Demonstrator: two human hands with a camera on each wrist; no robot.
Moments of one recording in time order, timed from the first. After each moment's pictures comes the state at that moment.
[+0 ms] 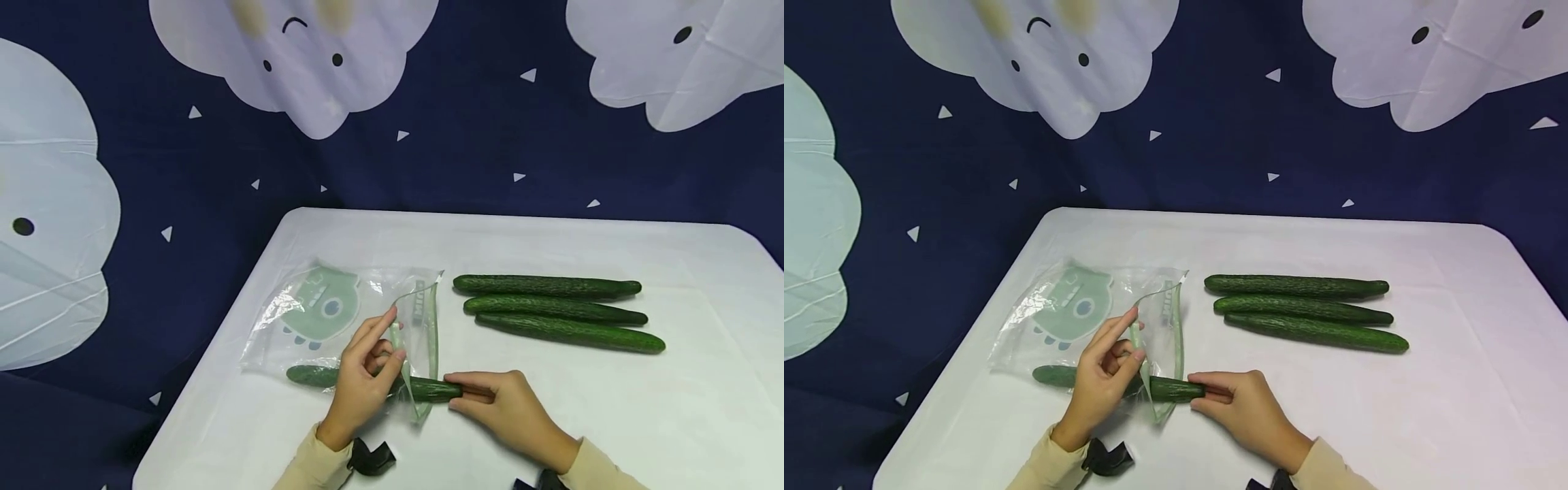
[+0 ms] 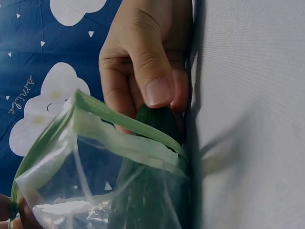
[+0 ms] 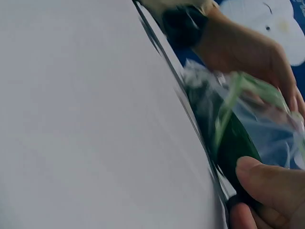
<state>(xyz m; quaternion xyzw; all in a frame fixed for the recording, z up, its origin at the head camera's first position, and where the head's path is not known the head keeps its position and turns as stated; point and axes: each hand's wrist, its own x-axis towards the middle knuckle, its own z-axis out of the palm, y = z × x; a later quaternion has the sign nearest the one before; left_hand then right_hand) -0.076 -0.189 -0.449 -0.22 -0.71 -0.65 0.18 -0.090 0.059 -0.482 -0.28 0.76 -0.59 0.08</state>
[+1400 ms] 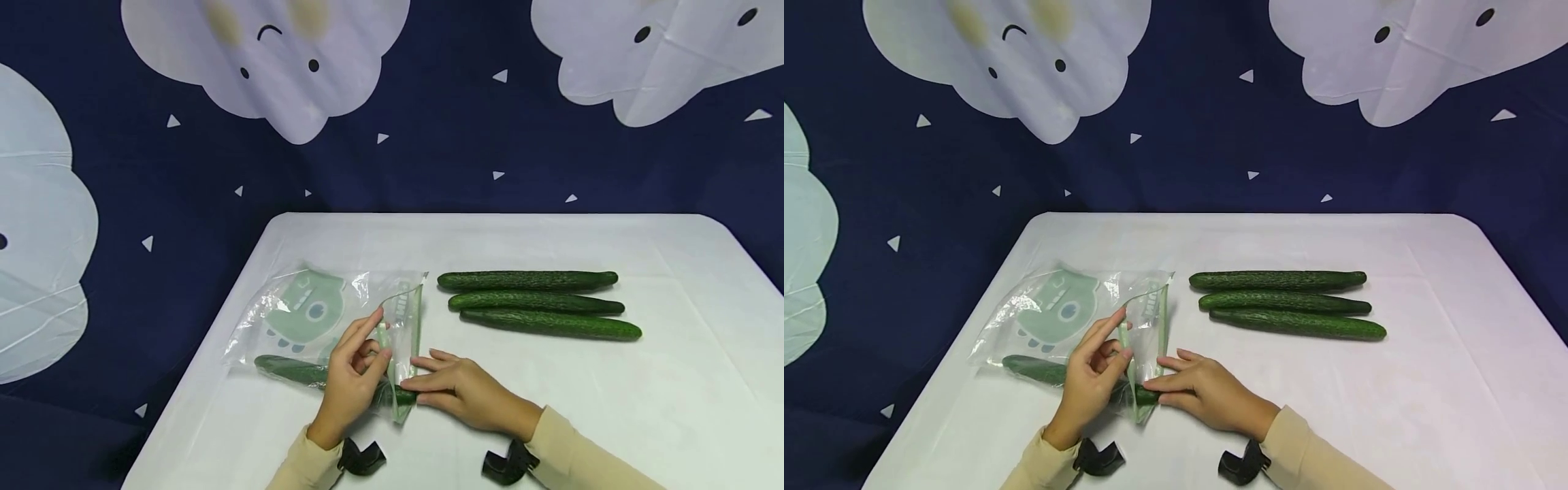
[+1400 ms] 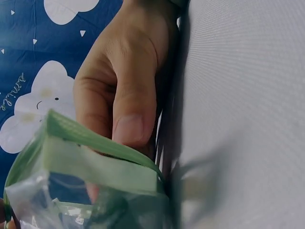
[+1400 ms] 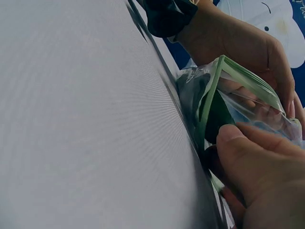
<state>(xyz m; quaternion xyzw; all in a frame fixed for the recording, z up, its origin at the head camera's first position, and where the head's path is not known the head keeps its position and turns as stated) -0.079 -0.190 -0.456 -0.21 -0.70 -0.66 0.17 -0.117 0.041 -0.483 -0.49 0.76 -0.41 0.04</state>
